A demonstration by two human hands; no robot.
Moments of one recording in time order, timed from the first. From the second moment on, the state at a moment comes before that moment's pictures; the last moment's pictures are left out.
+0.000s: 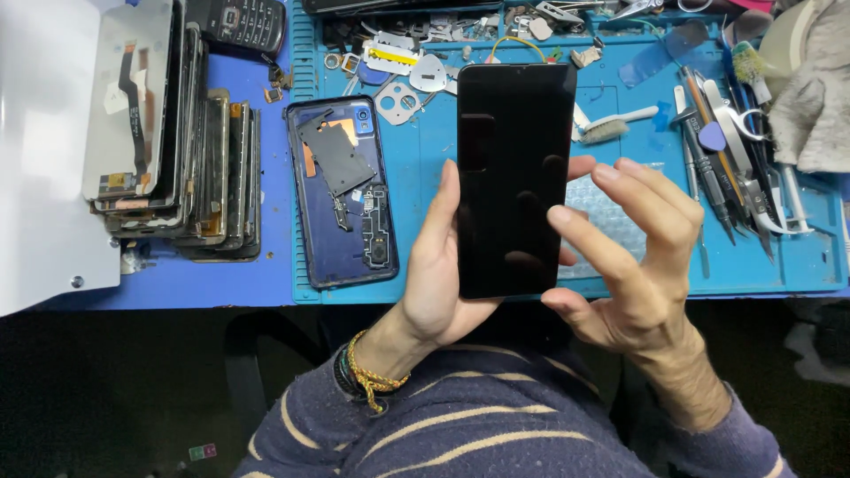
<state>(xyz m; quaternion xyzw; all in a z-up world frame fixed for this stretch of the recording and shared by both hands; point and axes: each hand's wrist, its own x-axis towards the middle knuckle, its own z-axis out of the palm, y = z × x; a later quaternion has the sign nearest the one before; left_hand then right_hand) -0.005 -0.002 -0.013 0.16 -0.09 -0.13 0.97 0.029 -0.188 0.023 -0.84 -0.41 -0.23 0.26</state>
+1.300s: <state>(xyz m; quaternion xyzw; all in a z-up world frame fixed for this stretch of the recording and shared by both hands) -0.006 0.002 -0.001 0.07 -0.01 -0.22 0.97 0.047 -0.191 0.031 -0.58 -0.07 0.14 0.80</state>
